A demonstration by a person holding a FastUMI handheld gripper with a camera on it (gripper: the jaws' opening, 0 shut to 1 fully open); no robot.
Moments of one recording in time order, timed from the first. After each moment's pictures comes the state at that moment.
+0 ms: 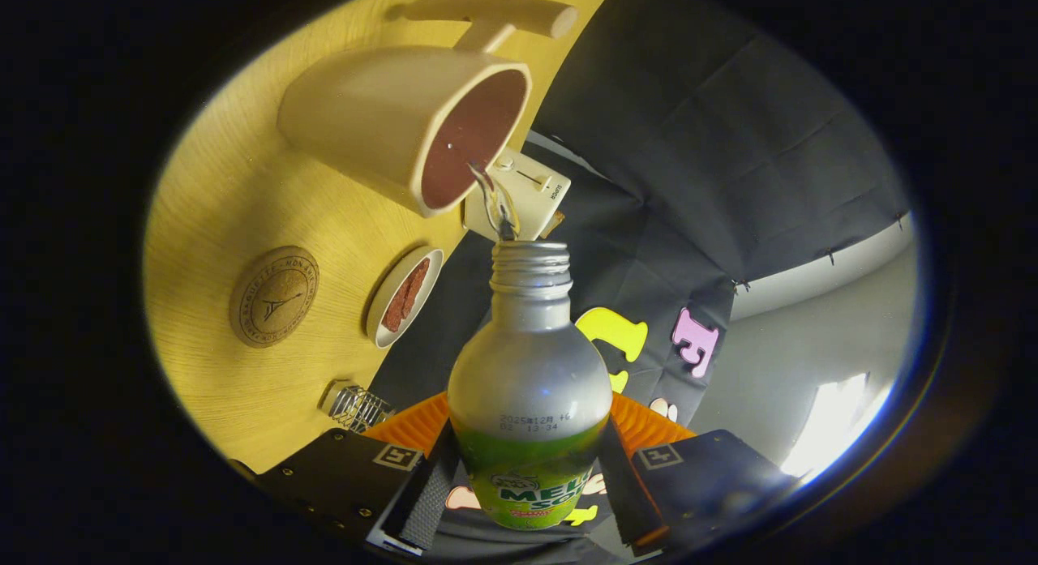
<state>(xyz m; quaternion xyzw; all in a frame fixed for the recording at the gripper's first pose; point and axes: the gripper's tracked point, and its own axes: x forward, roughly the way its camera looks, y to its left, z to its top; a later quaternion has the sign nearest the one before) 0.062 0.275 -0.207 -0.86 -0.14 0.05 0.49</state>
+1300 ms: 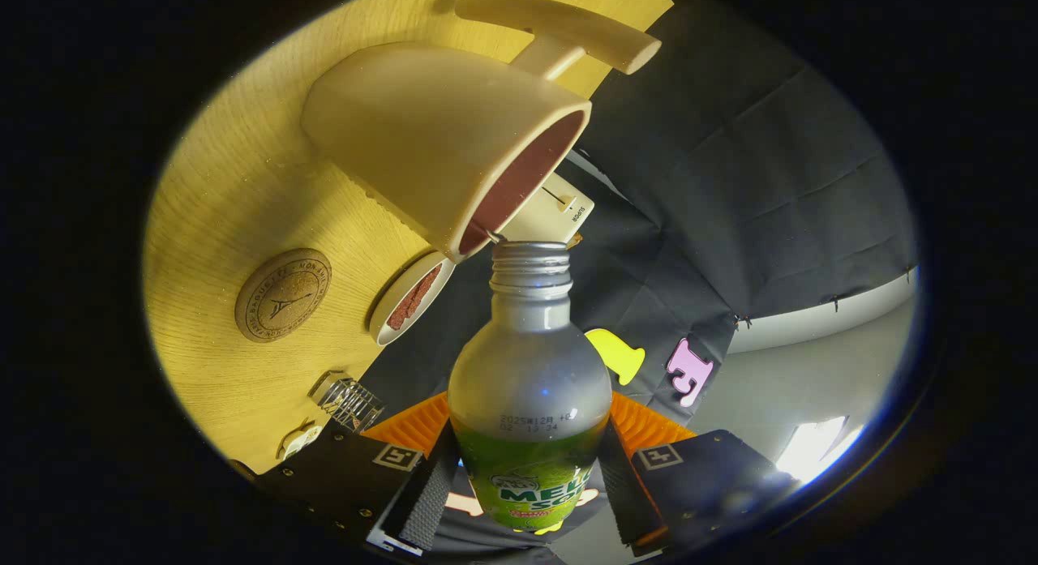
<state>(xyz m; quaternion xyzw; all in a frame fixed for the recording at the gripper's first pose) 0.054 0.287 -0.221 -0.89 -0.14 0.05 0.43</state>
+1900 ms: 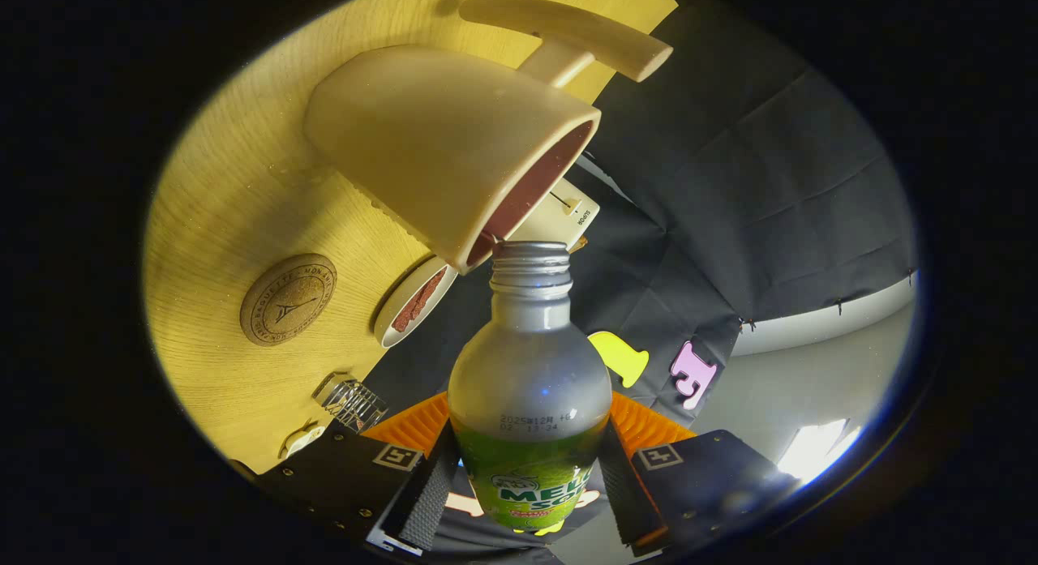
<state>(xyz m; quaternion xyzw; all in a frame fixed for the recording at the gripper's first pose) 0.054 0.286 -0.222 -0.89 -0.14 0.06 0.43</state>
